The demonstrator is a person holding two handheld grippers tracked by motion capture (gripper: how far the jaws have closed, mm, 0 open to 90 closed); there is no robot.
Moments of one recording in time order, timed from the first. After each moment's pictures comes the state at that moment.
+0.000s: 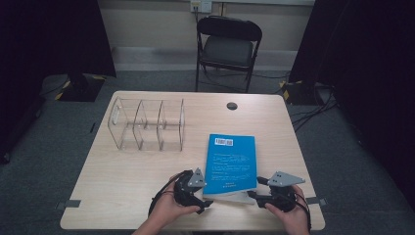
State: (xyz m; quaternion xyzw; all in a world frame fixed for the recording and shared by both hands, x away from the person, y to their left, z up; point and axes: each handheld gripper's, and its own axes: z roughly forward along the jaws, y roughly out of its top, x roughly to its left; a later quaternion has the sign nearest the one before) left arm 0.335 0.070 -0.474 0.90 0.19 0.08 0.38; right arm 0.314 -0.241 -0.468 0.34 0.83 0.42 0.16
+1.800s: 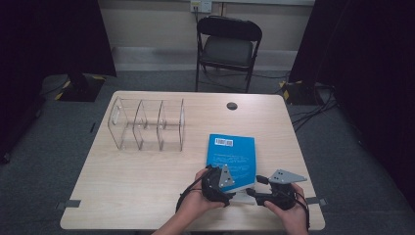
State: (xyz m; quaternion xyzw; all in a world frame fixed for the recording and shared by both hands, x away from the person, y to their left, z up) left arm 0.349 -0.002 -0.476 0.90 0.17 0.15 0.37; right arm 0.316 -0.239 -0.466 0.37 0.80 0.45 0.15
